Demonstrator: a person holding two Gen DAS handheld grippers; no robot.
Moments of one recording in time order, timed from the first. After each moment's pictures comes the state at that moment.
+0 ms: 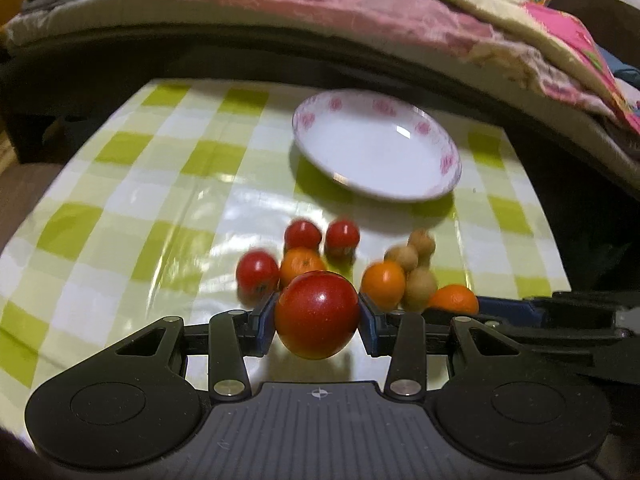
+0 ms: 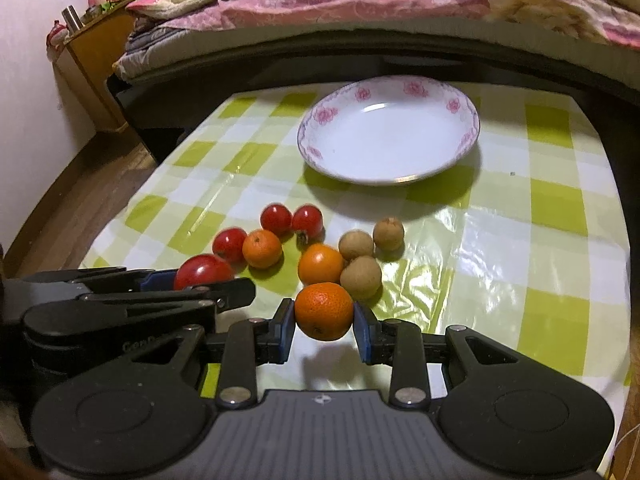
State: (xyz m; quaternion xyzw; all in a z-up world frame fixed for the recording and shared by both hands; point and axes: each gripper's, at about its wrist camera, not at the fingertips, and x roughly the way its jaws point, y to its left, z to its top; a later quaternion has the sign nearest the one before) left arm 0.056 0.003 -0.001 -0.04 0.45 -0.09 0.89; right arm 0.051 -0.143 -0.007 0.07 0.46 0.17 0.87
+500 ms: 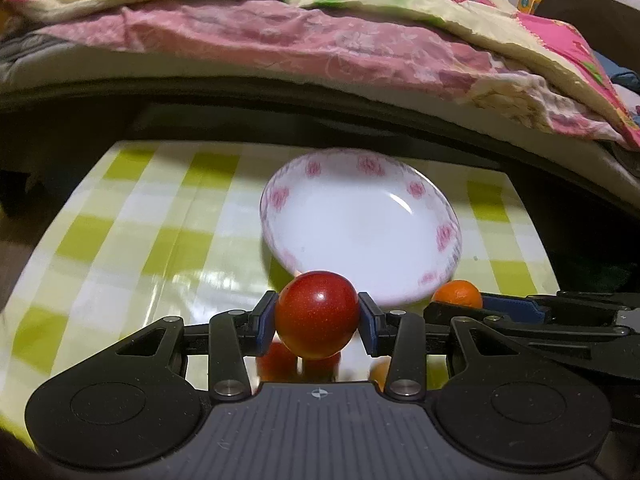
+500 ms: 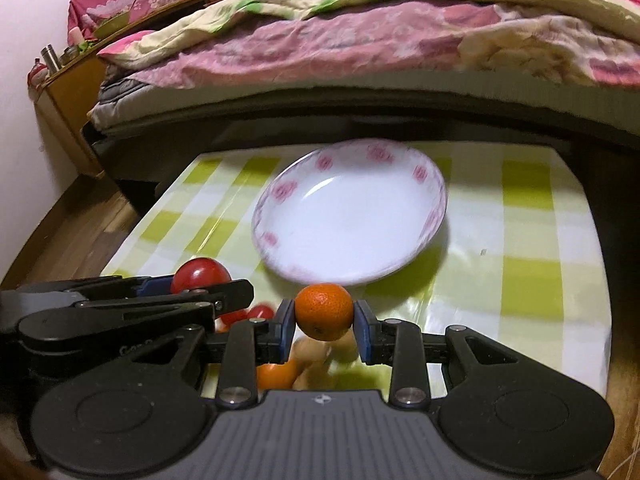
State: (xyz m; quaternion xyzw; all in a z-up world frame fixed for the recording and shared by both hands) left arm 0.128 -0.027 0.009 -0.02 0.42 -0.10 0.90; right arm 0.111 -0.166 0.008 0.08 0.43 0.13 0.89
